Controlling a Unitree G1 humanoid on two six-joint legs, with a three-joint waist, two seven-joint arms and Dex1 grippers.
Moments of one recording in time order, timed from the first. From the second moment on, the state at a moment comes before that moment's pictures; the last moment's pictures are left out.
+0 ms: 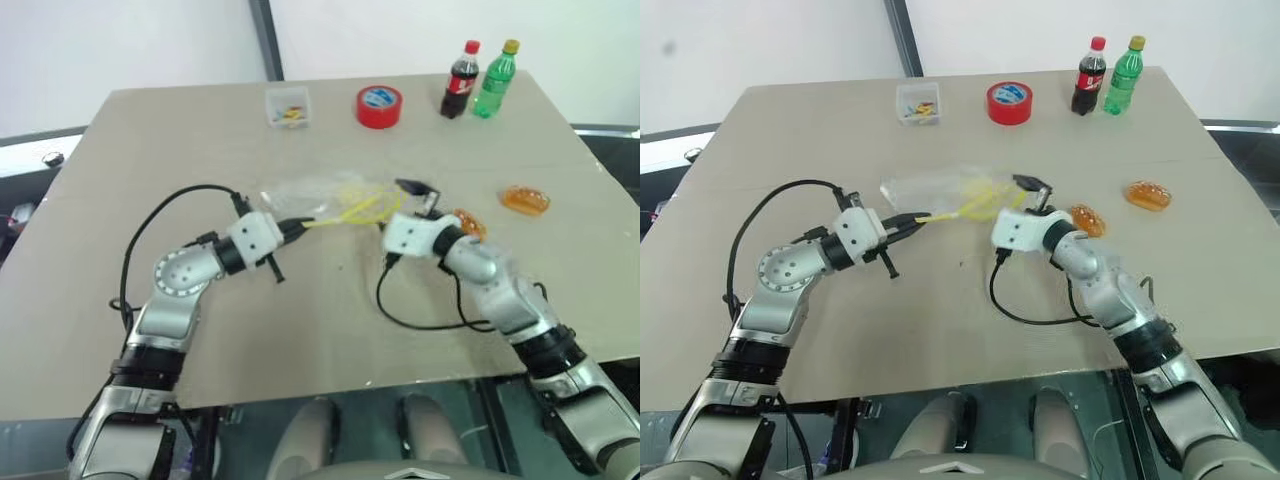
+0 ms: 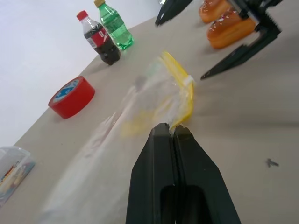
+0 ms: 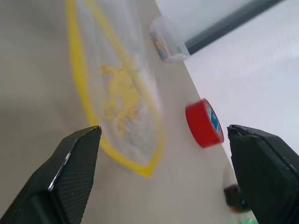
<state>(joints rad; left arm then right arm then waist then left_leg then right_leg) -0.40 0.59 -0.04 0.15 -0.13 -0.29 -0.83 -0.45 -0.40 0.27 -0.18 -0.38 0.22 0.46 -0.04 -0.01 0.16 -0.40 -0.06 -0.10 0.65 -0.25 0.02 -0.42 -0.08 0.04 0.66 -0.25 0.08</state>
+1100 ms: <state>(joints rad) -0.41 0.52 -0.01 0.19 -0.19 -0.25 -0.81 -0.46 -0.29 0.12 -0.30 0.06 0.76 0.51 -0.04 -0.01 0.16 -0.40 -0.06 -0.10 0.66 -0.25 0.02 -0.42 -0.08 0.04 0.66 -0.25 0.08</state>
